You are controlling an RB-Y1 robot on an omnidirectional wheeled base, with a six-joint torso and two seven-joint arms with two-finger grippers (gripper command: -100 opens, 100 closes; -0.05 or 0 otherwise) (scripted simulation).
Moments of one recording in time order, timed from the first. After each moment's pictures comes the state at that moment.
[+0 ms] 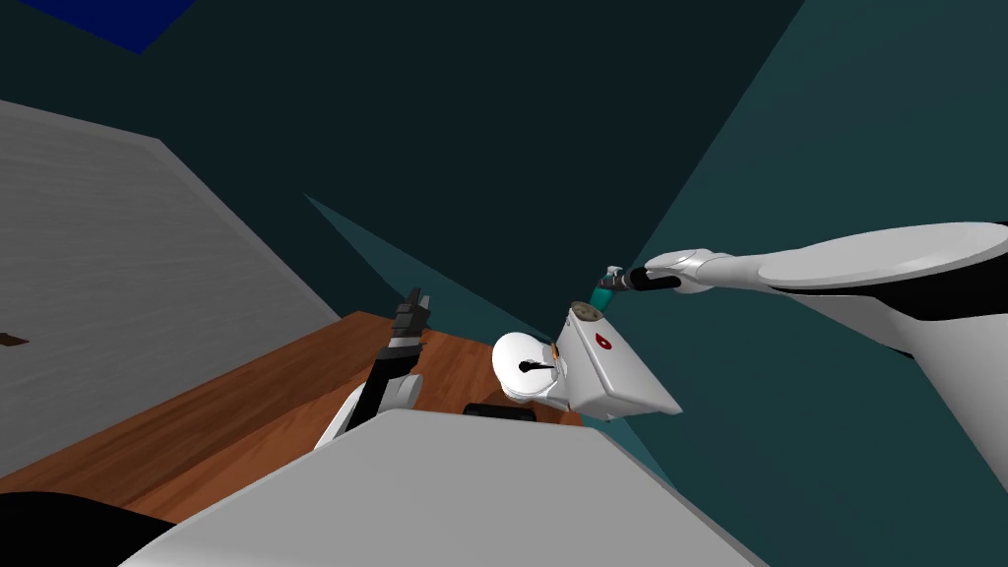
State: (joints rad) left arm 0.48 0.01 0.07 -2.24 -0.10 -0.37 0.02; right arm 1.34 -2.60 -0.57 -0.84 -0.07 -0.47 -0.87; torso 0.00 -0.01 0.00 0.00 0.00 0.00
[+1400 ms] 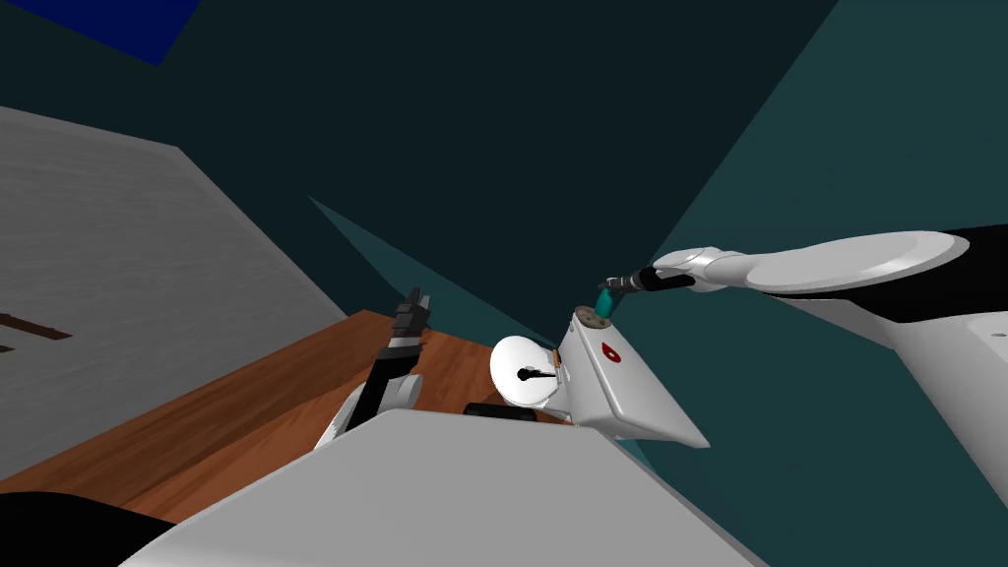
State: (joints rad) left arm 0.48 0.01 0.07 -2.24 -0.10 -0.37 0.02; right arm 1.35 -2.62 -0.50 -0.75 -0.07 -0.55 -0.94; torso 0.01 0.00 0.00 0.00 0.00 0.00
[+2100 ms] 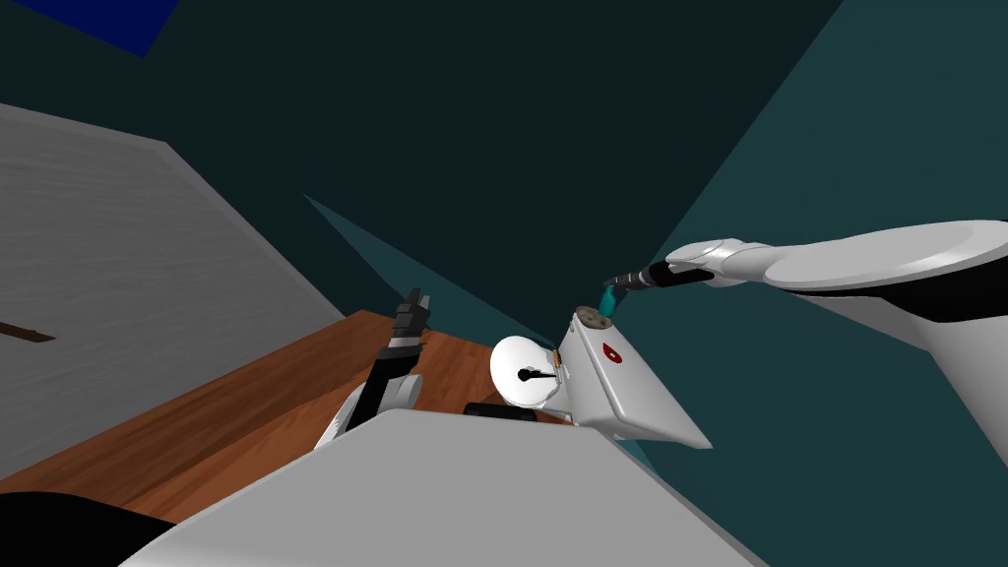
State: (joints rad) left arm 0.48 0.01 0.07 -2.24 -0.10 -0.37 0.02; right arm 1.31 -2.59 -0.47 -0.71 -0.06 -0.63 -0.95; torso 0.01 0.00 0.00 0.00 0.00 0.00
